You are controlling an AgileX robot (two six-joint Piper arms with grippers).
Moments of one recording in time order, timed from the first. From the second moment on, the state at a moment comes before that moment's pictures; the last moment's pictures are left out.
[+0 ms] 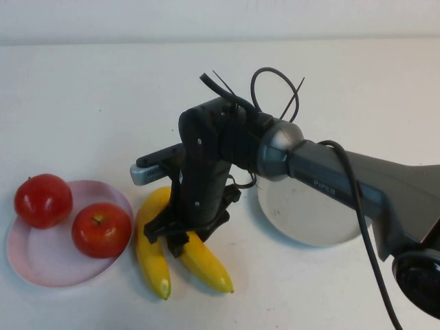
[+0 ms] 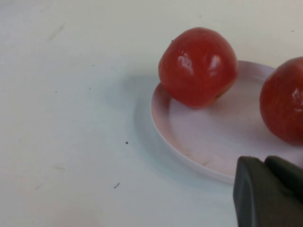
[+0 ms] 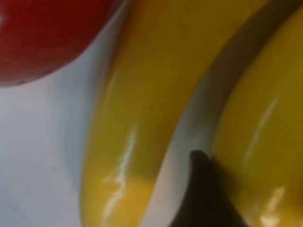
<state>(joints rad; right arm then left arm) 0.83 2.28 -1.99 0.18 1.19 0.13 -0.08 -0.01 0.03 0.15 0.38 -0.16</state>
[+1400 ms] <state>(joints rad) 0.47 1.96 -1.57 0.00 1.13 0.23 -0.08 -0.01 0.03 0.15 0.38 -0.16</state>
